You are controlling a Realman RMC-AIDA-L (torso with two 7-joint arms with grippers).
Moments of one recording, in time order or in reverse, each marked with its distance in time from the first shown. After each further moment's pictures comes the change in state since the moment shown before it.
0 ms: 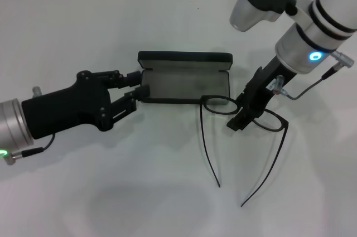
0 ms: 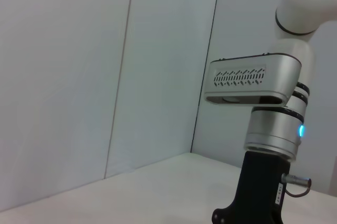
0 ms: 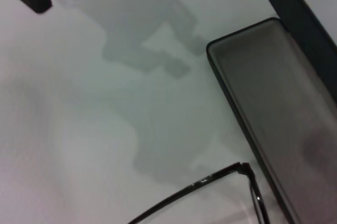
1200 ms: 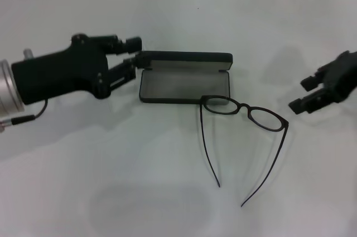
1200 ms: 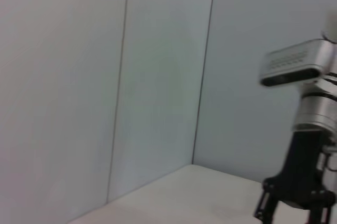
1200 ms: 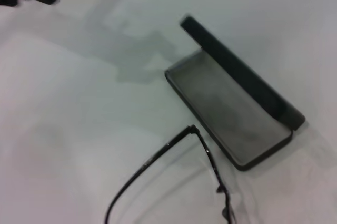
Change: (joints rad) left arm 0.022 -0.001 0.041 0.287 0.000 -0.037 -0.208; right arm -0.330 -0.016 0.464 -0.511 -0.073 -0.412 -0.046
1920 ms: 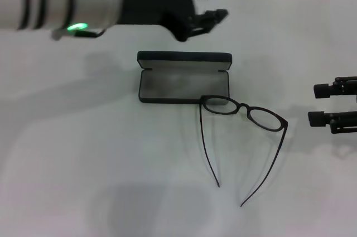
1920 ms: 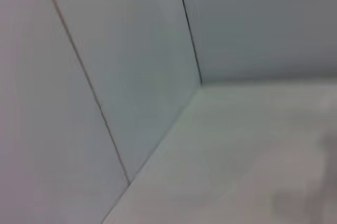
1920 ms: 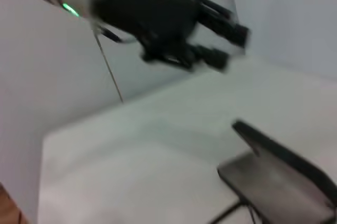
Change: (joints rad) left arm -0.179 -0.005 0.342 0.544 0.506 -0.317 -0.532; right arm -0.318 -0.001 0.175 0.123 0.442 -0.004 -0.482
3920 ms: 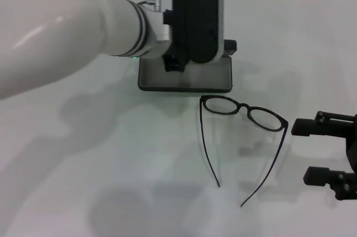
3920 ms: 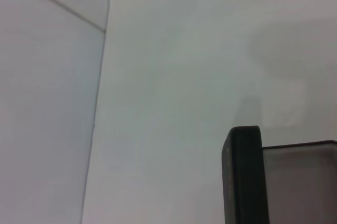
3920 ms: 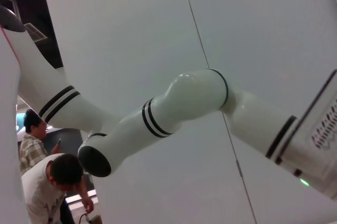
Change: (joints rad) left arm -0.213 -0.001 0.438 -0.198 0.803 -0.185 -0.179; right arm -0.014 -0.005 -0.035 0.534 0.289 -0.260 -0.507
